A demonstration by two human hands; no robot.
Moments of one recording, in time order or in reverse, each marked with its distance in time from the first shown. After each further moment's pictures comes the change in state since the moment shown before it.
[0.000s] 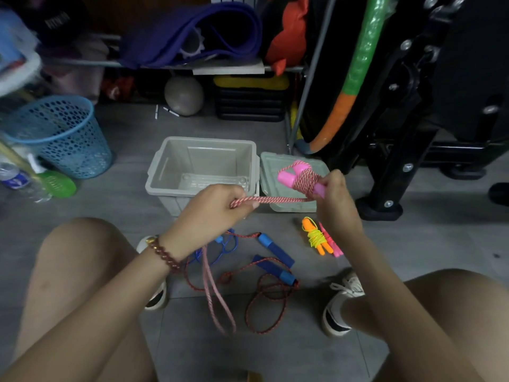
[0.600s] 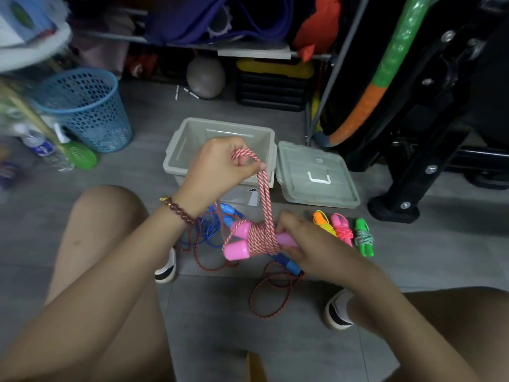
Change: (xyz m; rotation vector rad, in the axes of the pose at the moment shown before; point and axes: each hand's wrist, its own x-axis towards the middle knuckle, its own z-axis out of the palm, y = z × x) left_hand 0.019 -0.015 -0.014 -0.172 0.336 -0.005; right_hand -0.067 -0.051 -0.005 -0.050 -0.696 -0.467
